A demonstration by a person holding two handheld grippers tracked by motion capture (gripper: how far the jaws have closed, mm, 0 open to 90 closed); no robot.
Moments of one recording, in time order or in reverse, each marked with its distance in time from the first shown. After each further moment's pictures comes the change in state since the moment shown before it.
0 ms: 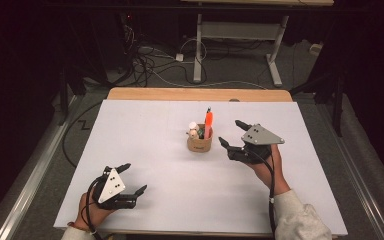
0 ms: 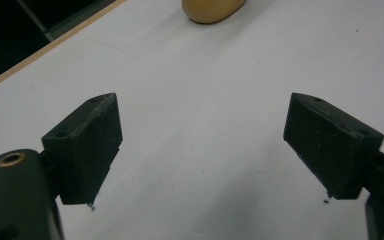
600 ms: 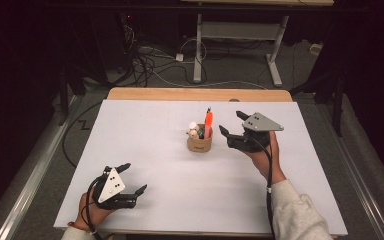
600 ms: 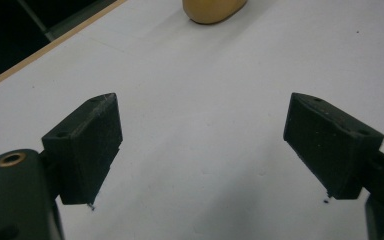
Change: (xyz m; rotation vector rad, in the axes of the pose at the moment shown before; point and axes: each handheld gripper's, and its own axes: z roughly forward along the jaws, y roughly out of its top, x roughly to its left) left arm 0.001 0.000 0.000 -0.003 0.001 -0.006; right arm -0.020 0.008 0.018 -0.001 -0.034 0.072
